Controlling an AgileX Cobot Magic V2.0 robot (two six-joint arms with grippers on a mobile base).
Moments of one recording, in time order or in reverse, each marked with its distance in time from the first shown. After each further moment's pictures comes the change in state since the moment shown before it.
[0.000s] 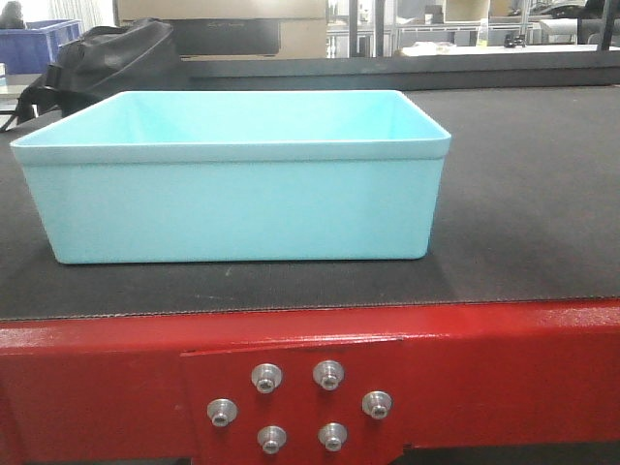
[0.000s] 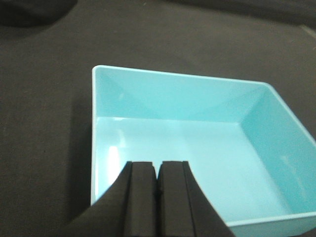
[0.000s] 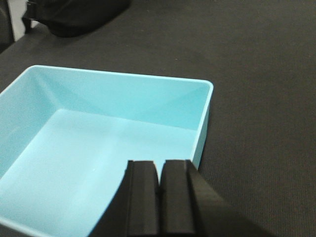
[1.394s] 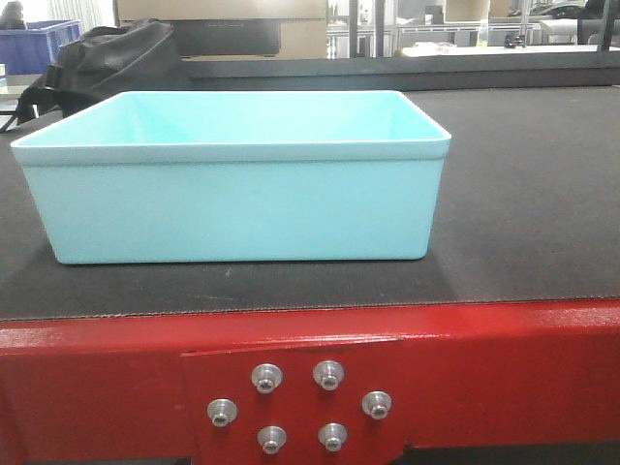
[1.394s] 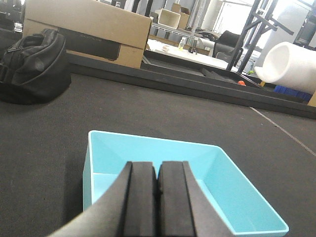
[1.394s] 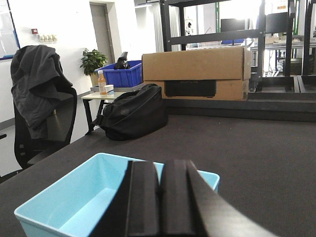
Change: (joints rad) left arm 0.000 -0.460 0.127 -0.009 0.041 0.000; right arm 0.000 -0.634 0.293 -0.084 -0.133 -0.002
